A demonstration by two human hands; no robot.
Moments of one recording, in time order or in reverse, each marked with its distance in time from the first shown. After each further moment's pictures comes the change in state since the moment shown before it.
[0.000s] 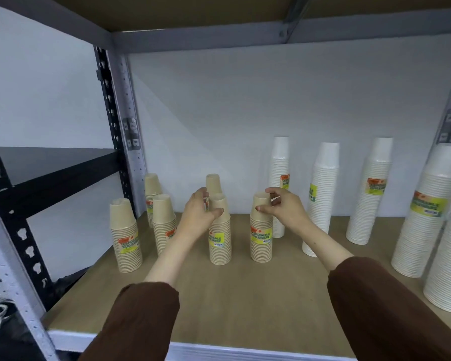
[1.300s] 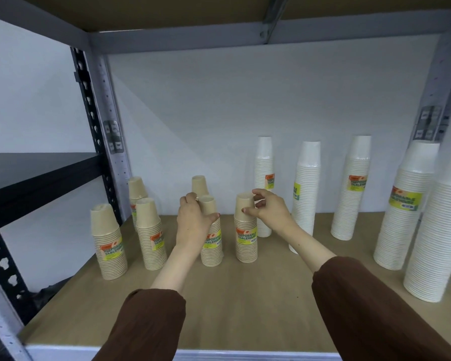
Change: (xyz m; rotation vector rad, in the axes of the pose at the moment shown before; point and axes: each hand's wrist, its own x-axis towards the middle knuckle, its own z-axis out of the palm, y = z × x) left_hand -0.010 0.013 0.027 0.166 0.165 -0.028; right_hand -0.001 0.006 0.003 0.034 -0.009 0.037
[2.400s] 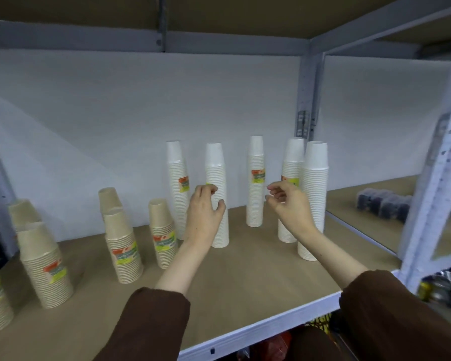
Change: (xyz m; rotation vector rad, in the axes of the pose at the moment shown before) left_hand -0.060 0.122 0.086 -0.244 -0.110 0.481; right_hand -0.099 0.038 -0.156 -0.254 0.547 -0.012
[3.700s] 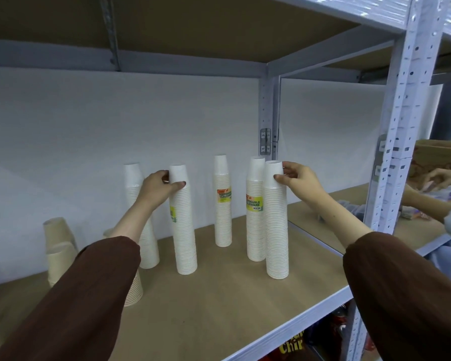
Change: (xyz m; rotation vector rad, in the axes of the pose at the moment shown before) left_hand 0.116 -0.001 -0.008 -0.137 -0.245 -0.193; right_hand 0.073 0.018 -0.096 0.025 -0.058 0.208
